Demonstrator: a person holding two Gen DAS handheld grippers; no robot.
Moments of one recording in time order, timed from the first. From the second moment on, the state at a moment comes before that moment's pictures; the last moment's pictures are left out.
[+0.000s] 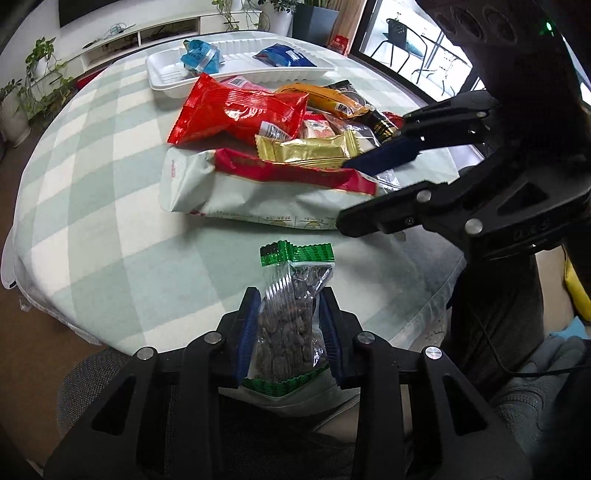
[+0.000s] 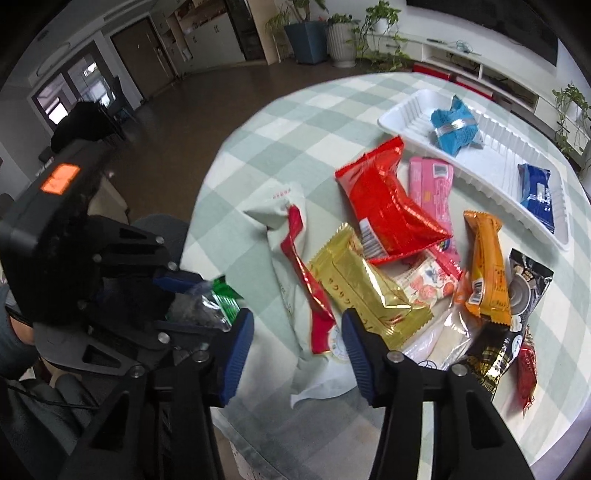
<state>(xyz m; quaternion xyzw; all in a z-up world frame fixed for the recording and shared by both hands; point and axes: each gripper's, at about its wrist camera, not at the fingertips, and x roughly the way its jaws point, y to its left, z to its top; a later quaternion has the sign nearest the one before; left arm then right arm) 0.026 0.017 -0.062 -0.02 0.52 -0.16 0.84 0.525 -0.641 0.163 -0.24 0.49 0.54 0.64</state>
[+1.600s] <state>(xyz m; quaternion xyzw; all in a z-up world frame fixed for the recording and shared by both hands) 0.016 0.059 -0.039 -0.10 0.46 -0.15 0.87 0.525 -0.691 0.184 -0.06 0.47 0.53 0.70</state>
